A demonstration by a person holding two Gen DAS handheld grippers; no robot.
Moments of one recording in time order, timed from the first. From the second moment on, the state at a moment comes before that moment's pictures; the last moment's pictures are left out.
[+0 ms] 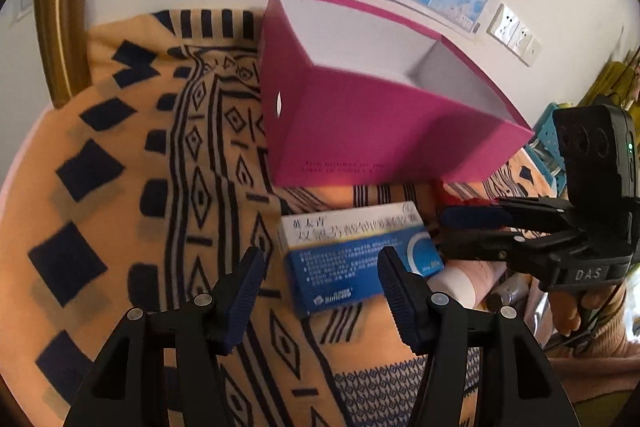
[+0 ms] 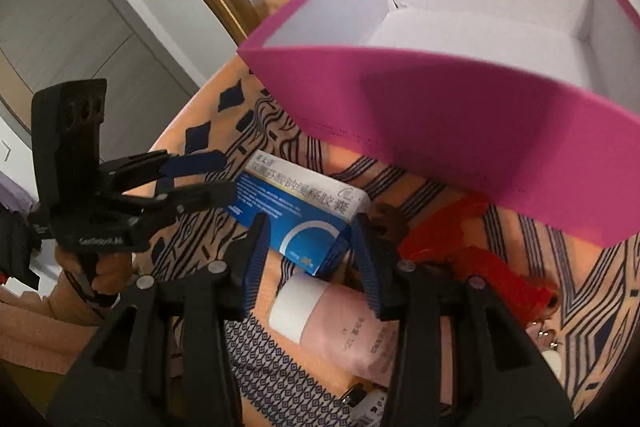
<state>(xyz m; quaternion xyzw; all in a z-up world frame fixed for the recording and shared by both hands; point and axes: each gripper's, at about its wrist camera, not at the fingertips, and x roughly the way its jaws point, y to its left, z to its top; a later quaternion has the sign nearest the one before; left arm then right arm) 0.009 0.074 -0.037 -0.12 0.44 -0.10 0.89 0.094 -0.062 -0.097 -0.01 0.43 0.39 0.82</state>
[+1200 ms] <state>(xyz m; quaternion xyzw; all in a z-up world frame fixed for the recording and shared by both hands) -0.008 0.046 0.008 -0.09 0.39 -0.14 0.91 0.066 -0.072 -0.061 -0.02 0.36 0.38 0.85</state>
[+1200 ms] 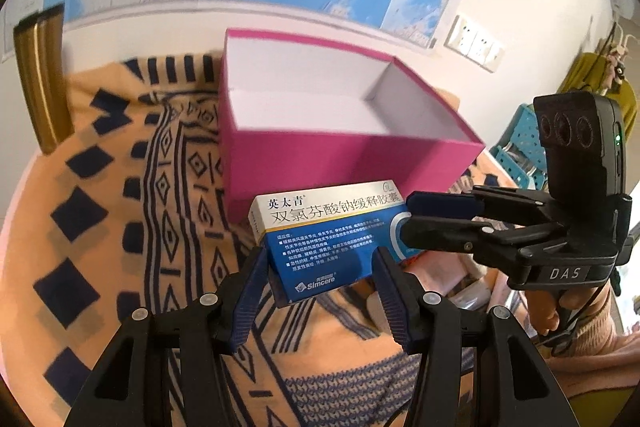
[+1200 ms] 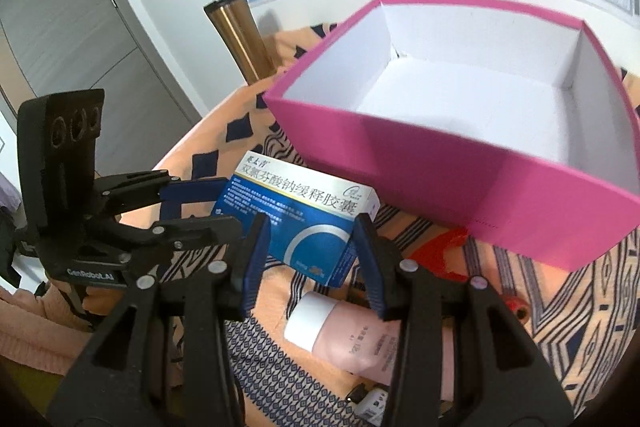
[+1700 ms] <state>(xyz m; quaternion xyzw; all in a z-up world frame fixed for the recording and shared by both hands) 0.016 0.026 0.063 -0.03 0.33 -0.14 0.93 0.058 -0.096 -0.001 -0.02 0.27 0.38 0.89</state>
